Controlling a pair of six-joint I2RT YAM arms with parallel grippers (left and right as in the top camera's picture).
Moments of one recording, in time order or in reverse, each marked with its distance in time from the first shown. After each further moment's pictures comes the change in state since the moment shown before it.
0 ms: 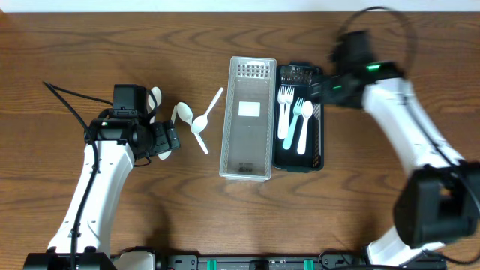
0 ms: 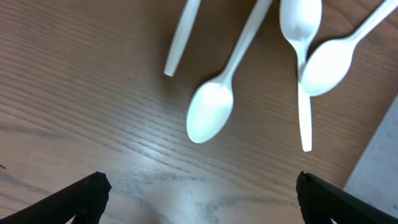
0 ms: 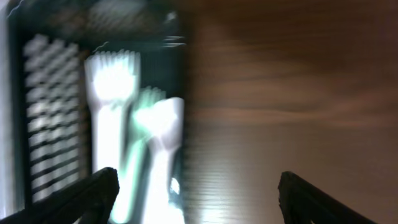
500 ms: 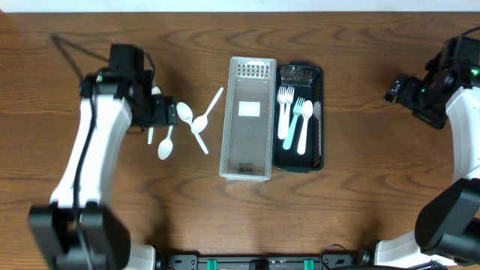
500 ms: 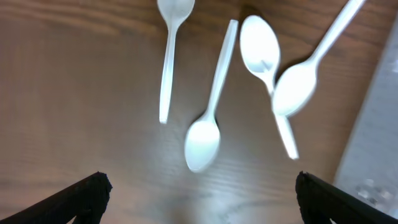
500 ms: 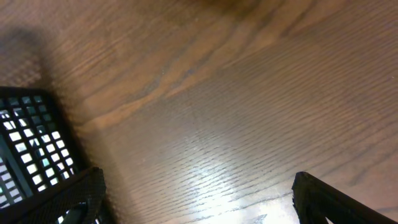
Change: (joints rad) left arm 0.004 0.278 0.394 -0.187 -0.002 0.240; right arm -0.404 -0.068 0.014 -0.151 -0.051 0.016
